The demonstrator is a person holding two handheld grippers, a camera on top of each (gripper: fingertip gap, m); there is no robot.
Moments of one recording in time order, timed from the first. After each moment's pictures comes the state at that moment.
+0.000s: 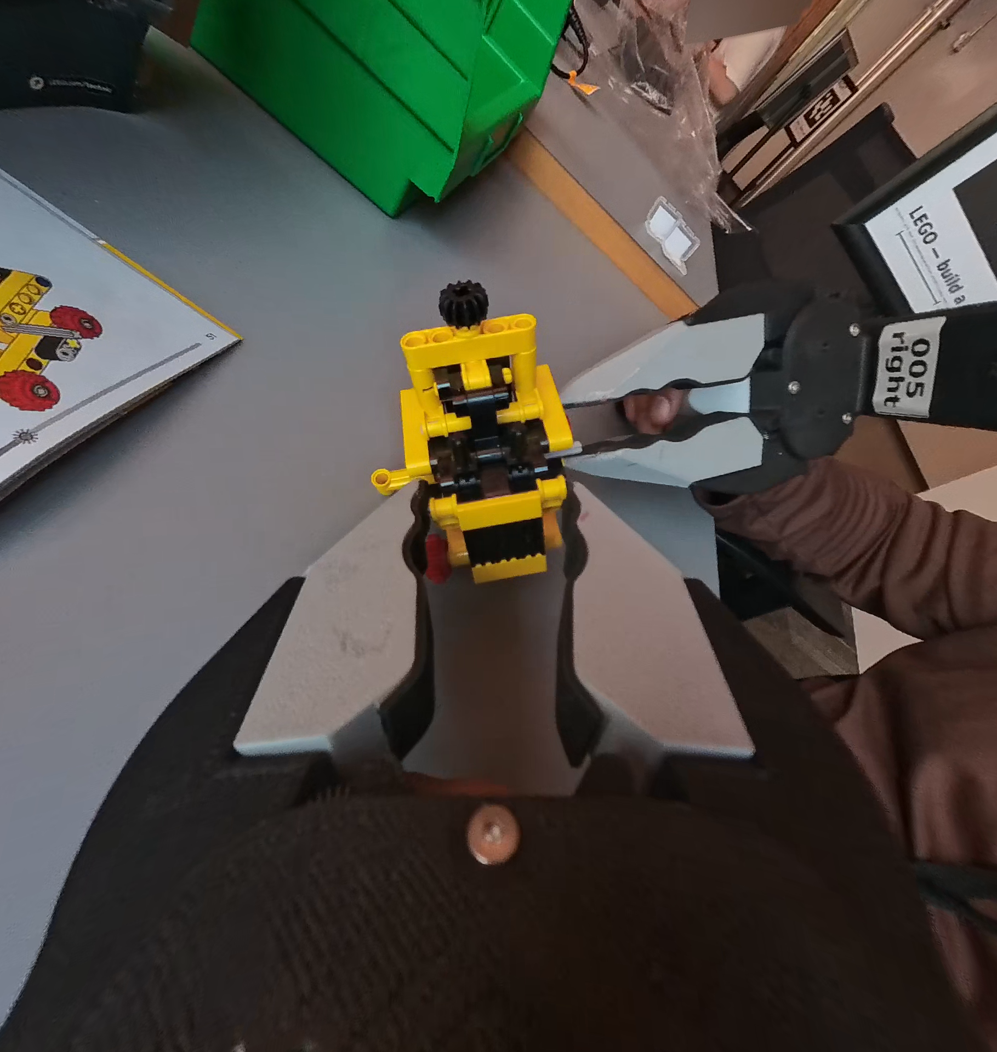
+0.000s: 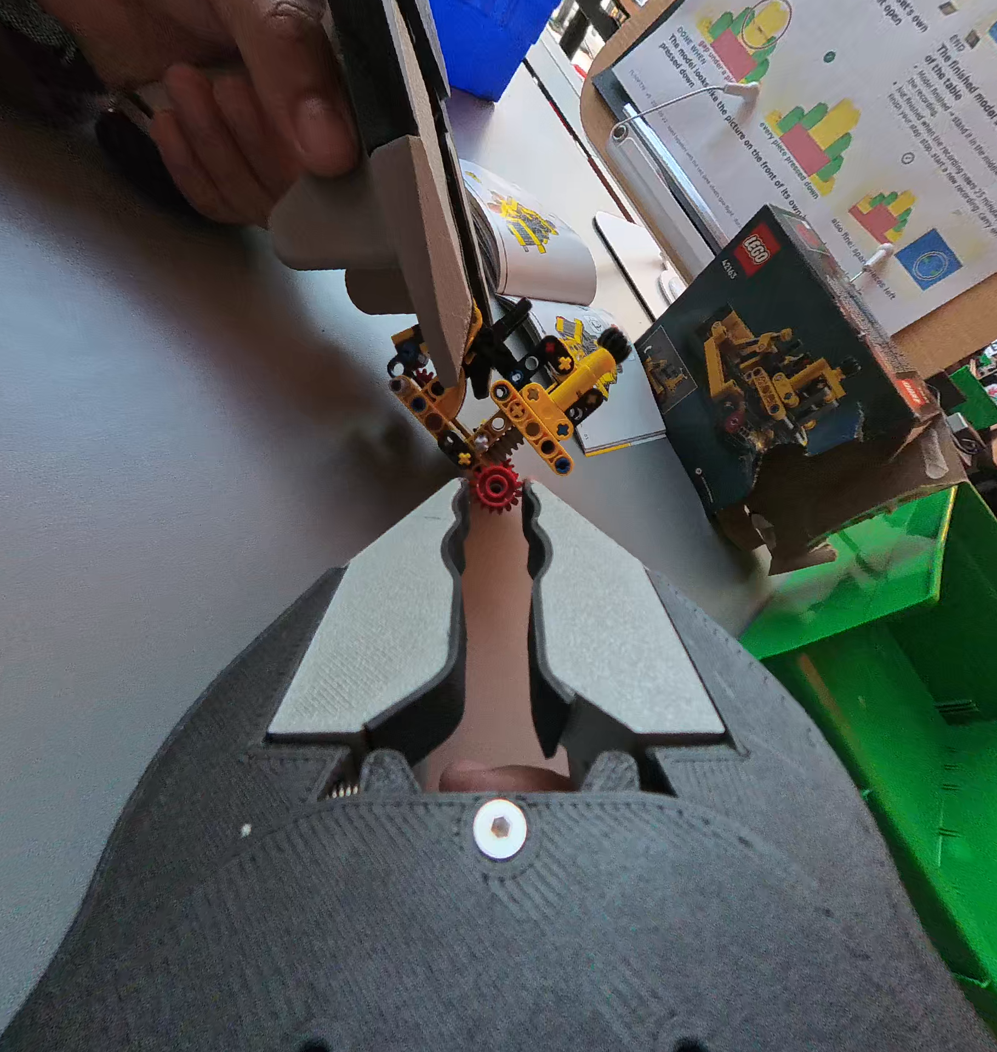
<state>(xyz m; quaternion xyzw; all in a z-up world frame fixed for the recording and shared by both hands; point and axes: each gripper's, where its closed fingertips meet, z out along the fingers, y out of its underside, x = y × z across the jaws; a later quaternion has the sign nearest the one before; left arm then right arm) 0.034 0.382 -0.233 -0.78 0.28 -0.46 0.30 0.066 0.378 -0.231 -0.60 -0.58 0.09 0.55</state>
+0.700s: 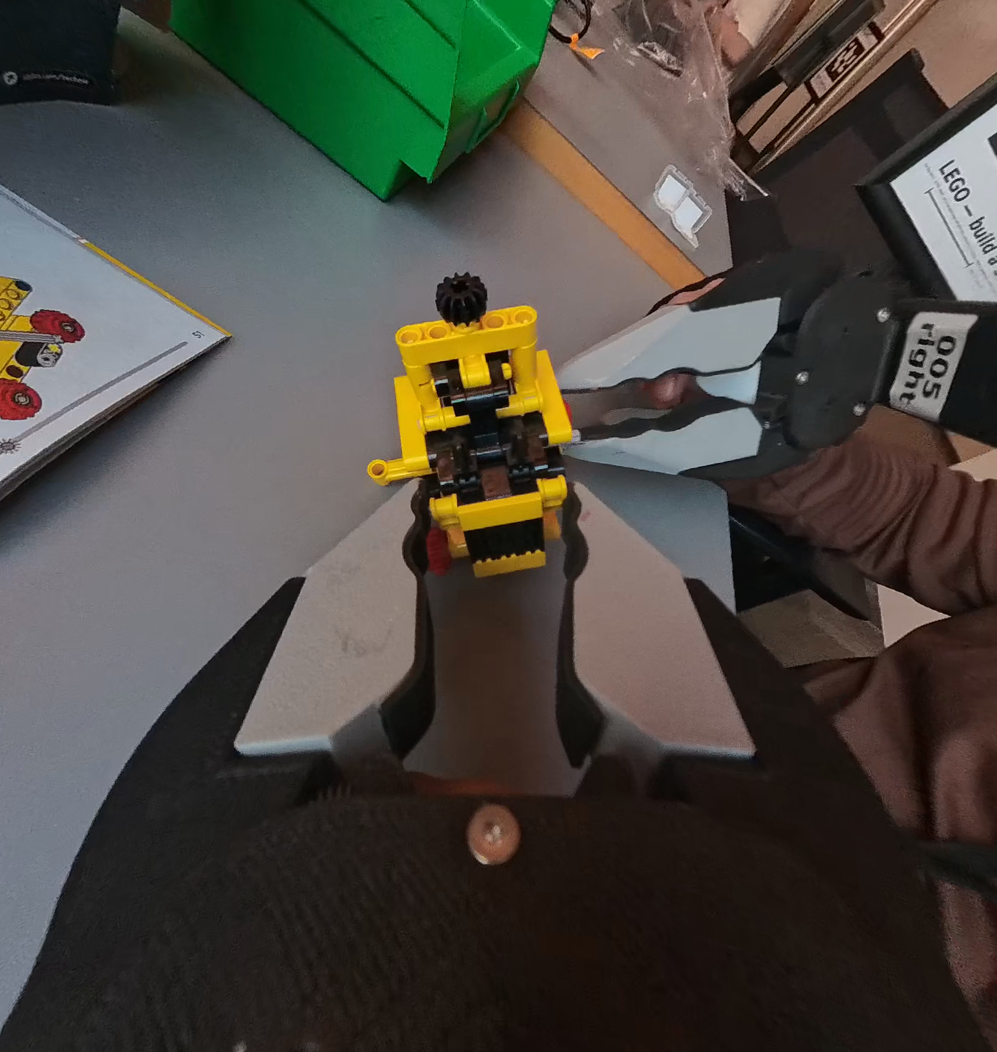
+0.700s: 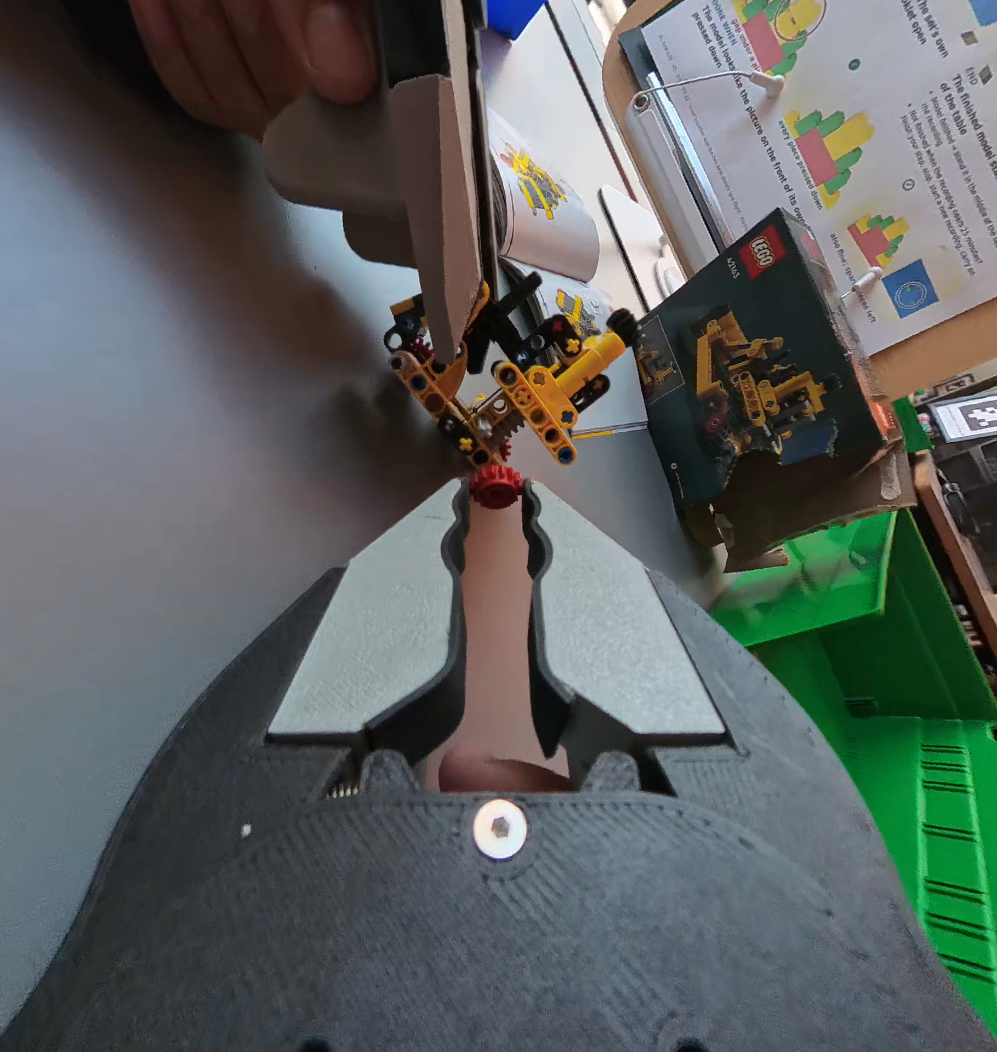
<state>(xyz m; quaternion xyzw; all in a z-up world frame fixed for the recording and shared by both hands) 0.037 0.379 -0.237 -0.79 0.30 -0.45 0.30 0.072 0.381 -0.237 -0.58 -0.61 0.01 0.54</state>
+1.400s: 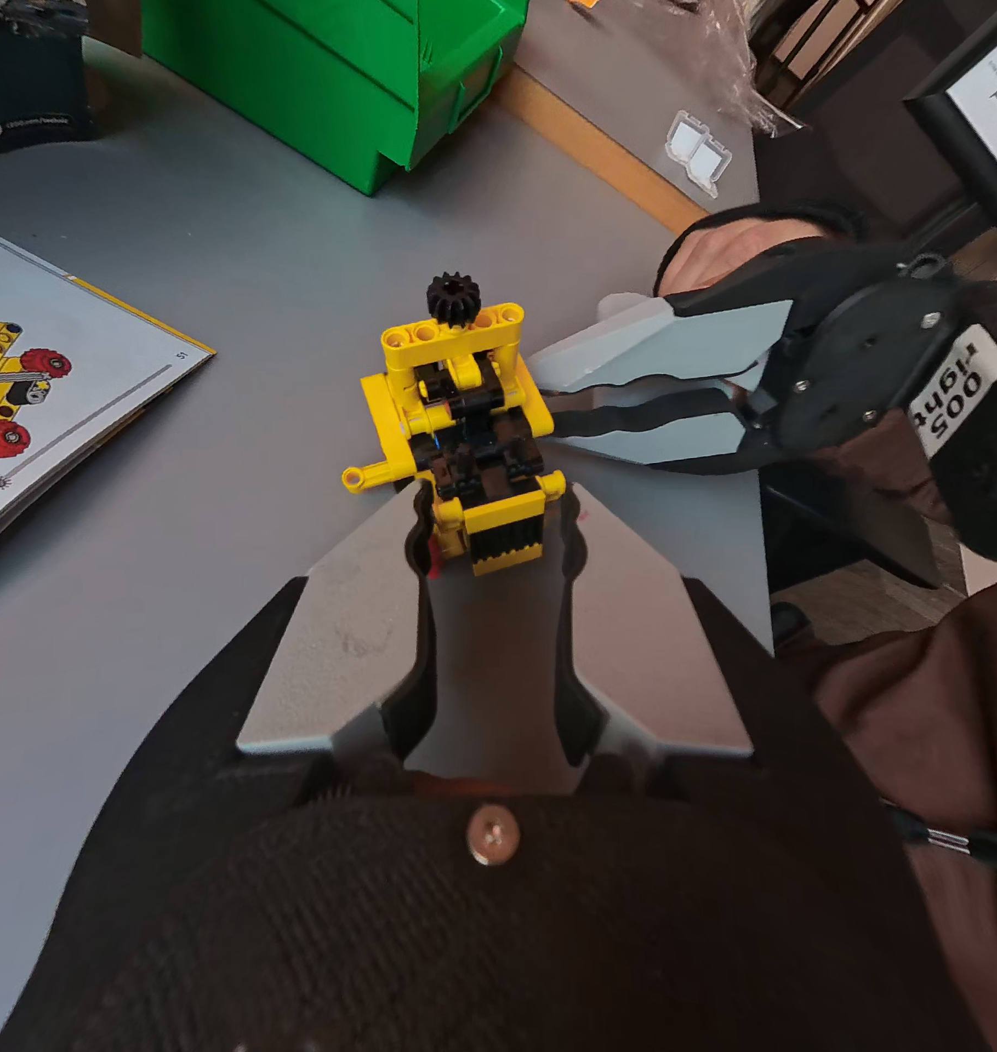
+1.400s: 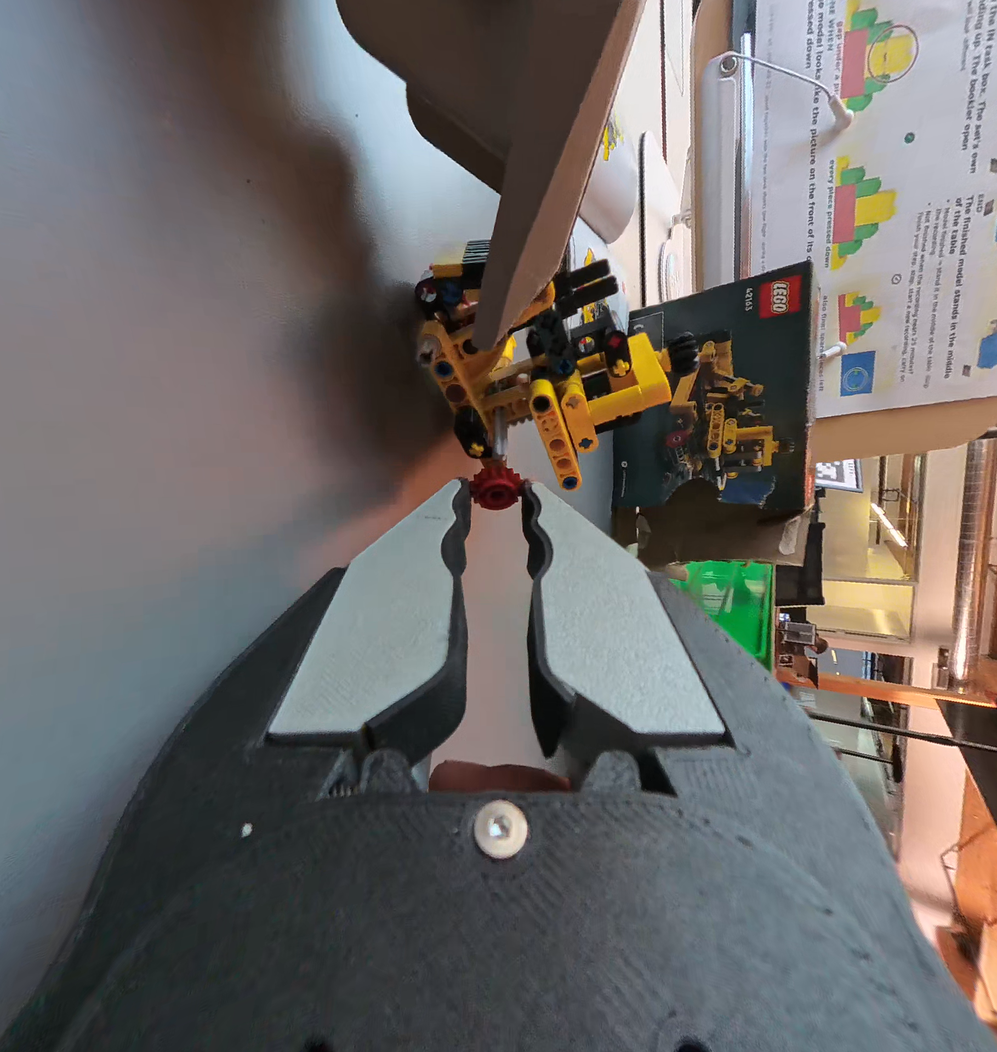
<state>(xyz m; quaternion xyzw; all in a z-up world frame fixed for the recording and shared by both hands) 0.041 0.373 -0.239 -0.78 0.35 -0.41 0.32 0.074 0.389 -0.248 -0.50 -0.69 -0.15 0.50</state>
